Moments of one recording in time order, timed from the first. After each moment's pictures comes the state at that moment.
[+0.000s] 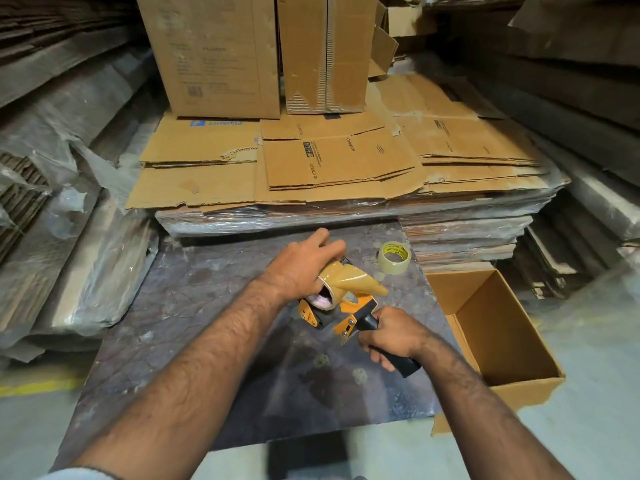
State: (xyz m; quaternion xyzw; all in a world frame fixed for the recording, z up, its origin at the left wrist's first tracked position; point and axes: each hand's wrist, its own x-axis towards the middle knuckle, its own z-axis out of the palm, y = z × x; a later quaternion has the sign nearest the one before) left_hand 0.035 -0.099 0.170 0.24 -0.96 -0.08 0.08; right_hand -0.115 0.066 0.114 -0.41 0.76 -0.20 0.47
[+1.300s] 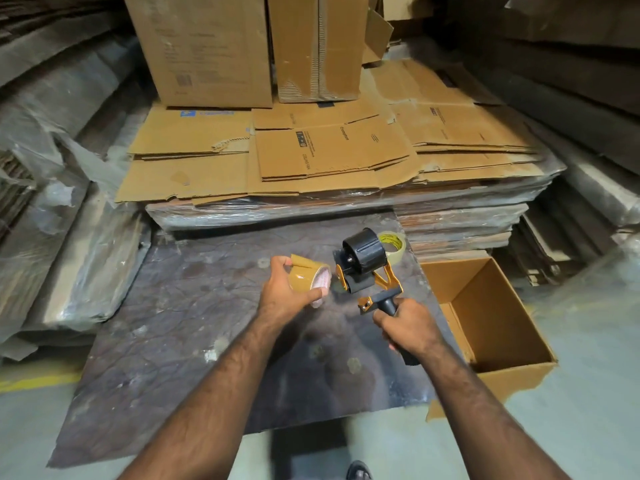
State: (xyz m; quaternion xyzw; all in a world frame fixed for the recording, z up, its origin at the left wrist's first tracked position) left_hand 0.050 -0.069 0.092 0.52 -0.68 -0.46 0.22; right_hand -0.131 0.089 0.098 -0.33 0.84 -0.28 0.32
